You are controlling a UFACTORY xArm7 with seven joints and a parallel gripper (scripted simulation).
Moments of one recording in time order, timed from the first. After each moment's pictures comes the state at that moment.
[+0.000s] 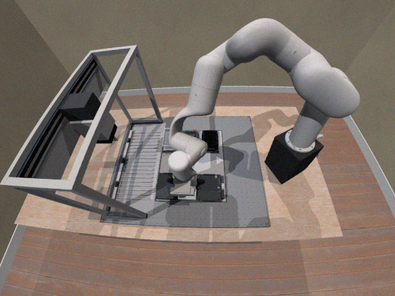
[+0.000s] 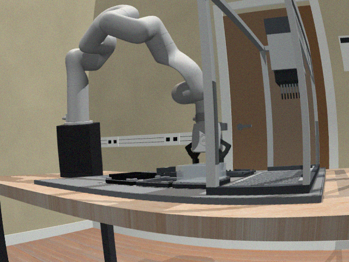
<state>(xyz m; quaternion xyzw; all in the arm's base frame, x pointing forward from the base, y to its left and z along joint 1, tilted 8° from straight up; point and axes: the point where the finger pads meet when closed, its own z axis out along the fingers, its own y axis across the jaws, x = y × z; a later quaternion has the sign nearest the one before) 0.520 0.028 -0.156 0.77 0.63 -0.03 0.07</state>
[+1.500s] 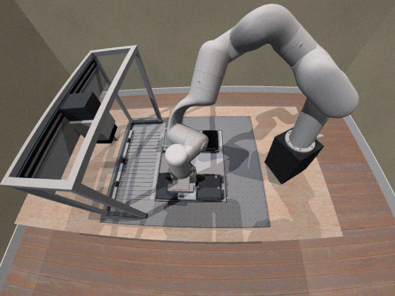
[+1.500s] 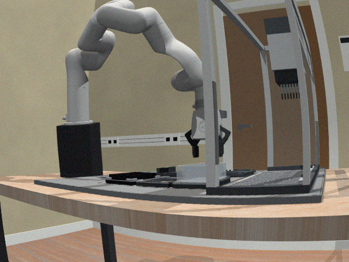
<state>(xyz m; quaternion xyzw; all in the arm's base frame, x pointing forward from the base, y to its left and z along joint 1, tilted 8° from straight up) 0.518 0.034 -0.112 0.77 0.63 -0.03 0.07</state>
